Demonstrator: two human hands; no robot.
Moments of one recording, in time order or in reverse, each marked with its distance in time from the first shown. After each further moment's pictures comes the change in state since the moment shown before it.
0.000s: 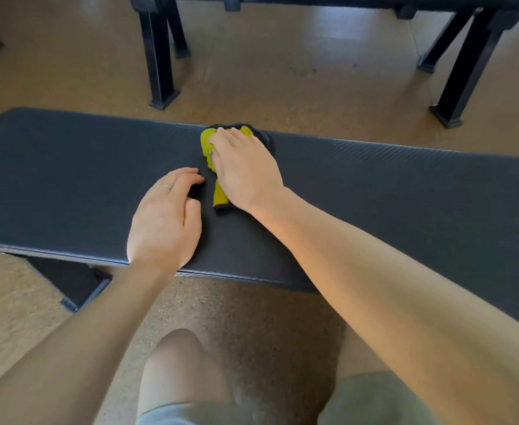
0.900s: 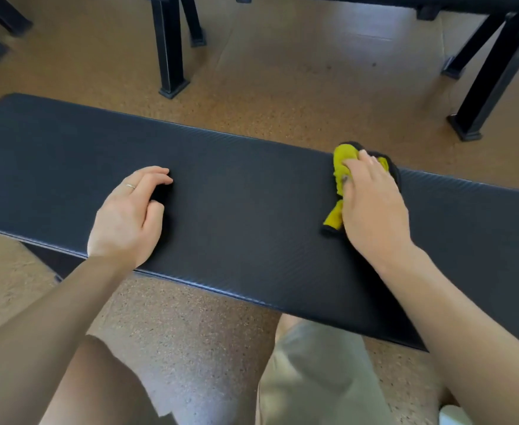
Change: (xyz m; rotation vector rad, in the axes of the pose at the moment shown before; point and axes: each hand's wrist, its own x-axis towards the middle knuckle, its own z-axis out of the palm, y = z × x) left_hand 0.000 0.013 -0.002 0.023 0.010 -0.077; right_hand -0.118 0.169 -0.070 -0.031 0.084 0.366
